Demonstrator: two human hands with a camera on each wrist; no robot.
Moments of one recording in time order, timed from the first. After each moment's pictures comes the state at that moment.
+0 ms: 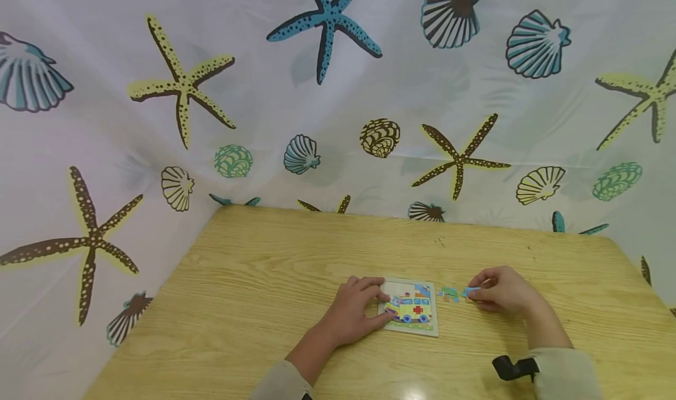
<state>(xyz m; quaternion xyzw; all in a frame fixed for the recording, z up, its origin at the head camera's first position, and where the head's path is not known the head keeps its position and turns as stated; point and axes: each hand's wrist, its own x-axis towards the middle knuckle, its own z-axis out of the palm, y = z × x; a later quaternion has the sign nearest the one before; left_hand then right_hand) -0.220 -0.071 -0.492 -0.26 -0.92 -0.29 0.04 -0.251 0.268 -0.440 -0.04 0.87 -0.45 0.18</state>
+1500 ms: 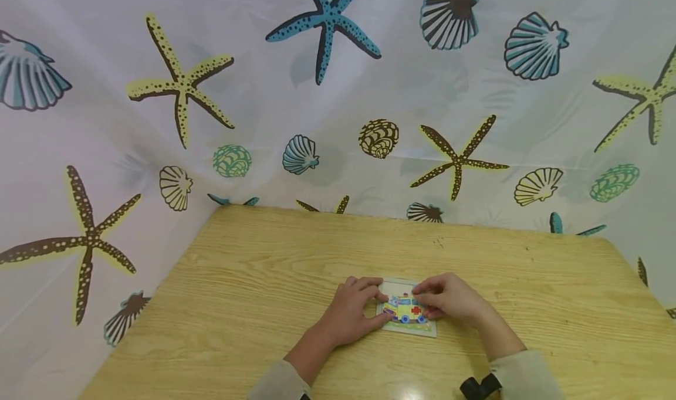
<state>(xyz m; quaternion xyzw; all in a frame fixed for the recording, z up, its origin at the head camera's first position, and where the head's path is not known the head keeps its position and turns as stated) -0.219 -0.070 -0.489 -0.26 -0.92 -0.29 0.05 -0.248 0.187 -0.451 -0.11 0.81 -0.52 0.23</state>
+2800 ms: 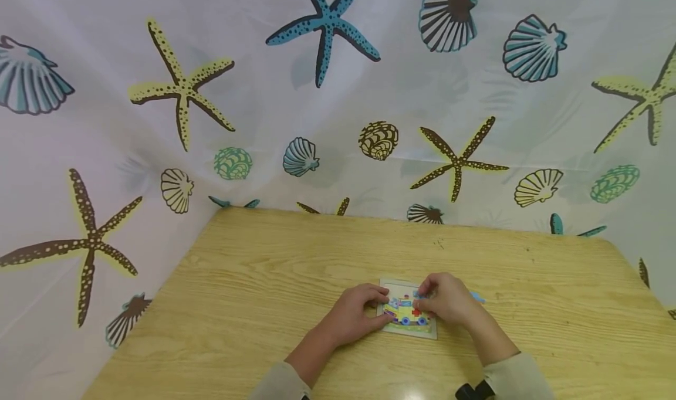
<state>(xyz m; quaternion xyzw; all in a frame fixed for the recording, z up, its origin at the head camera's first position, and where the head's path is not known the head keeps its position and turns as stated) -0.223 -0.067 -0.487 -0.25 -0.88 -0.41 -0.02 -0.241 0.167 -0.444 -0.07 0.92 -0.36 0.11</state>
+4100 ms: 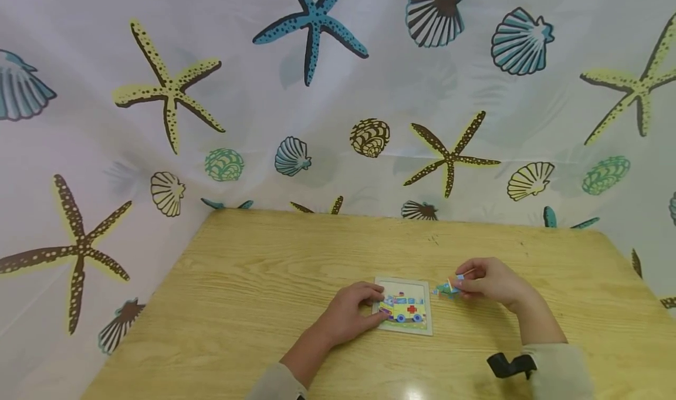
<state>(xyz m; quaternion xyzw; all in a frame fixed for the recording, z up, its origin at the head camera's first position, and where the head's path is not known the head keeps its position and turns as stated) -0.223 -0.065 -0.488 -0.25 -0.88 -0.40 -0.02 -0.250 0.256 -0.422 -0.06 0.82 -0.53 0.19</state>
